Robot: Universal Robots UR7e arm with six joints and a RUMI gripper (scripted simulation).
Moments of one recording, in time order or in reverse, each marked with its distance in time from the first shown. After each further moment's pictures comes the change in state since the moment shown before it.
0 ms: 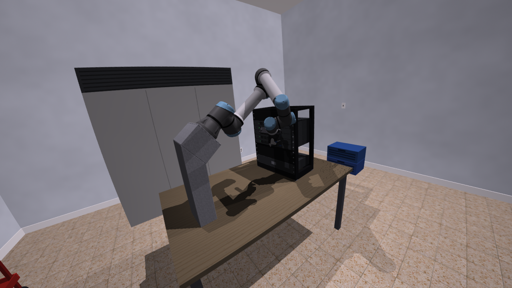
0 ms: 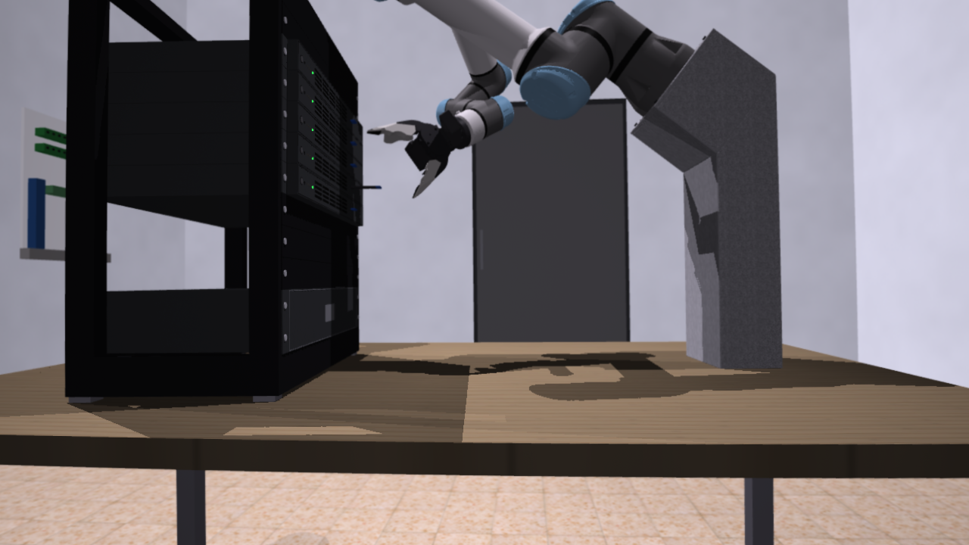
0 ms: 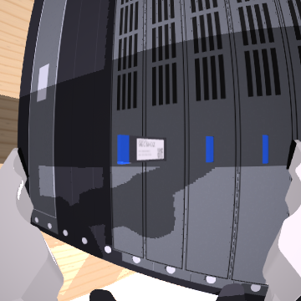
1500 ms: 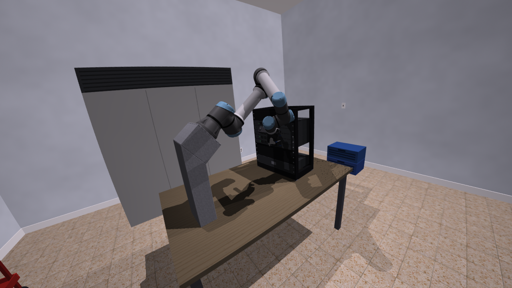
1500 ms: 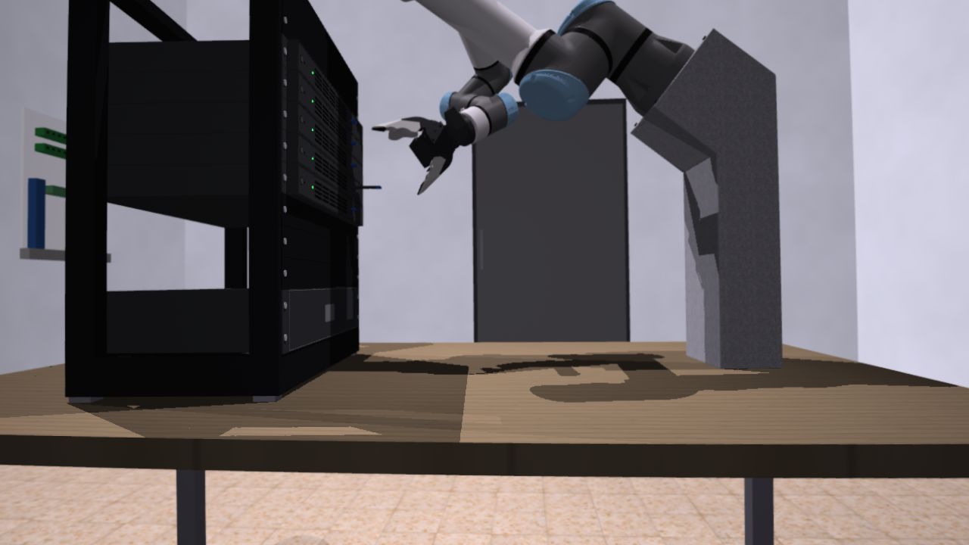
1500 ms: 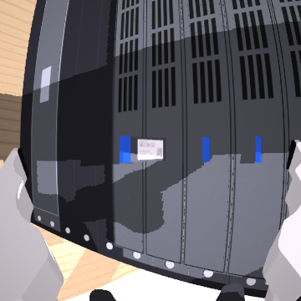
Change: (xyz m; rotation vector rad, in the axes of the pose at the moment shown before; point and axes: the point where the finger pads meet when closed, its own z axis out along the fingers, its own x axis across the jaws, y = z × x) arm 0.000 -0.006 -0.010 -0.001 0.001 0.000
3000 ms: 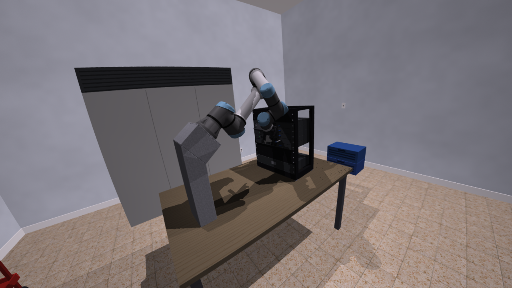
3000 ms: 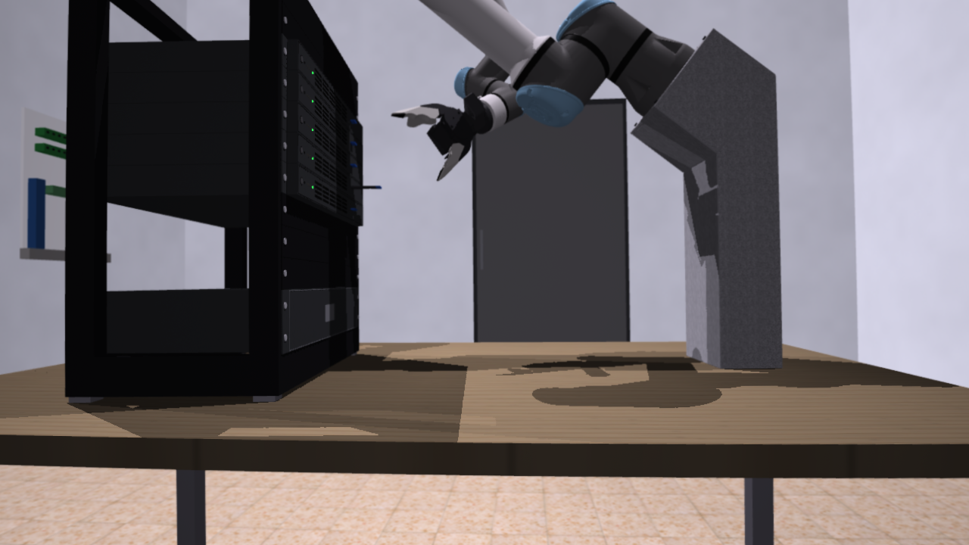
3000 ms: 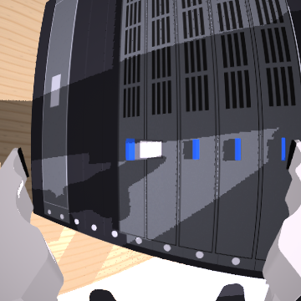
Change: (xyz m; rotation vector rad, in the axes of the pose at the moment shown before) arm 0.001 -0.025 -0.041 0.001 -0.001 0.000
